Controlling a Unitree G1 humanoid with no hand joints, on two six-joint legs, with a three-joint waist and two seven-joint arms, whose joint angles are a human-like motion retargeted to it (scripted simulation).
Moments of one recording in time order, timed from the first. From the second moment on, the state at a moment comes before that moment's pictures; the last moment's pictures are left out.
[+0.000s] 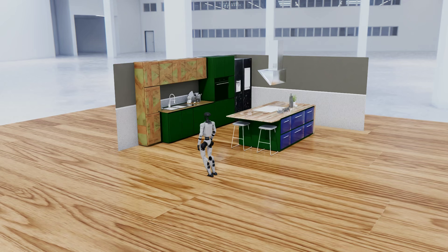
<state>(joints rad) 0.08 0.06 -0.04 -0.12 0.06 0.03 0.00 0.00 -0.02 0.23 0.23 0.12 0.07 -0.11 -0.06 0.27 -0.33 0.00 0.00 -0.66 0.63 1.03 0.95 0.00 0.00 0.00 0.00 0.00 0.00</state>
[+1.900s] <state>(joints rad) 0.04 0.01 -0.05 -0.14 0.02 0.02 0.00 0.00 -0.02 0.25 0.24 0.23 0.17 -0.12 -0.01 0.28 -0.35 0.00 0.00 -0.53 0.48 0.96 0.88 0.00 0.00 0.00 0.00 0.00 0.00</state>
